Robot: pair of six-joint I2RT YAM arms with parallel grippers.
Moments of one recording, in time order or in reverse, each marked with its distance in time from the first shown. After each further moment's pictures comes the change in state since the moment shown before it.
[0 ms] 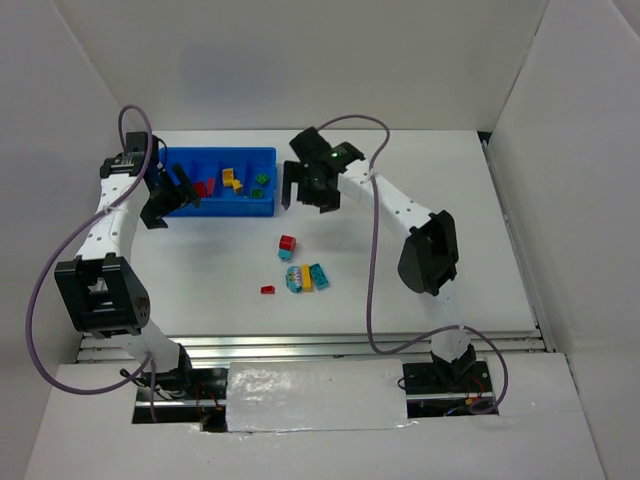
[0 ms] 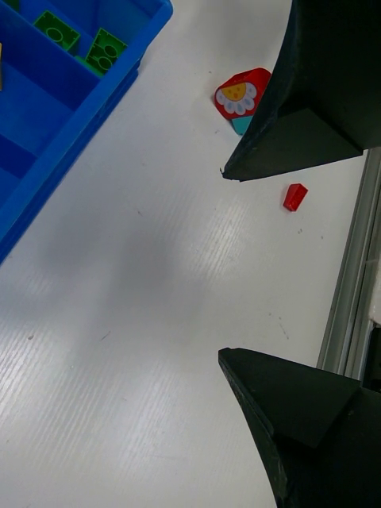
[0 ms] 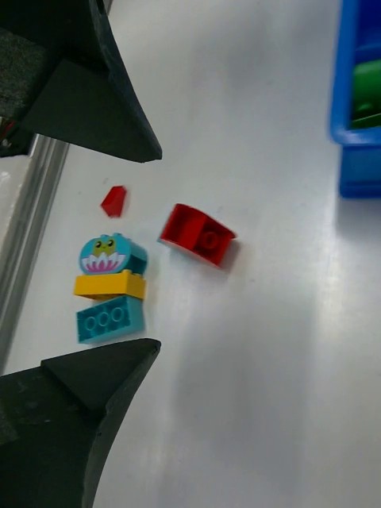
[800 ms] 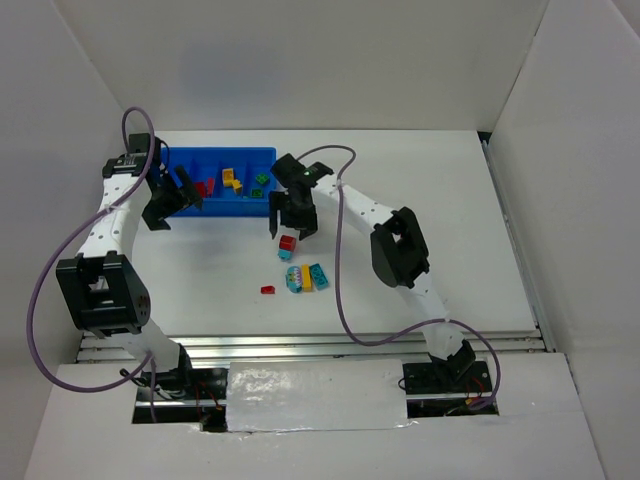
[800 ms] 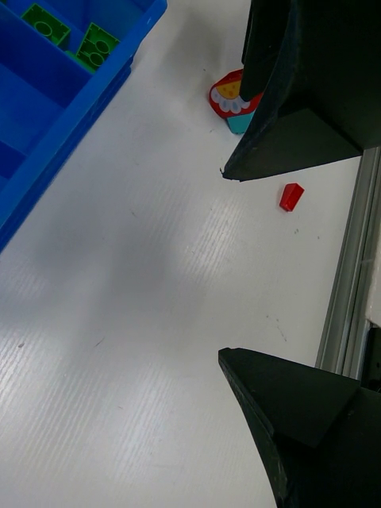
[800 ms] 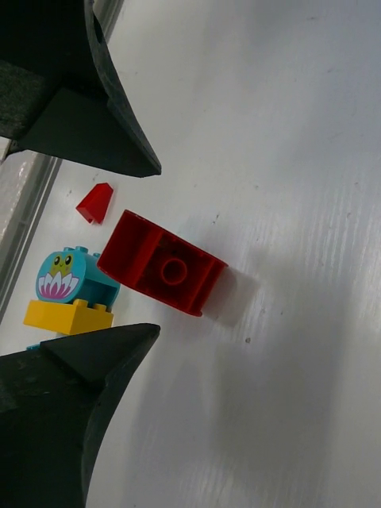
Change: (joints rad) left arm -0.004 0.013 -0.012 0.000 0.016 0.001; right arm 0.068 0.241 0.055 0.002 -0.154 -0.001
